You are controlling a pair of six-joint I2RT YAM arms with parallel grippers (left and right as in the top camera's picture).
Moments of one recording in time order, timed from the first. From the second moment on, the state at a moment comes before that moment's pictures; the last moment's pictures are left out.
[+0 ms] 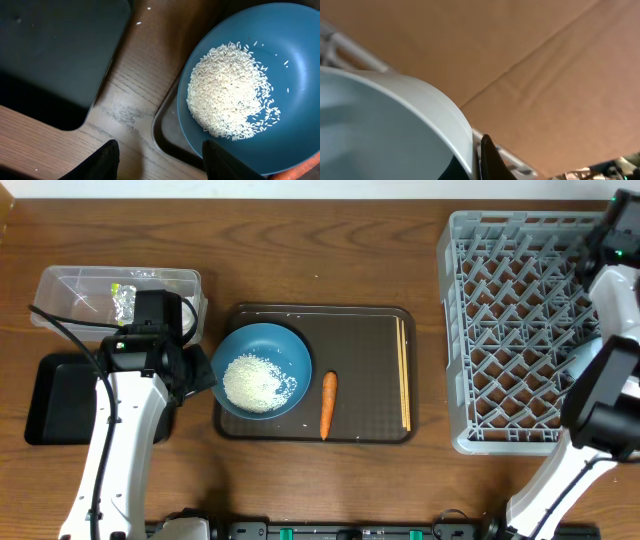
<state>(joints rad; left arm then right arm) 0.04 1.34 1.11 -1.13 -0.06 -0.43 -0.32 2.17 1.71 -0.19 1.22 -0.12</state>
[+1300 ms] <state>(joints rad) 0.04 1.34 1.11 -1.10 -0.06 -0.44 -0.20 2.25 1.73 -0.23 1.25 -0.29</state>
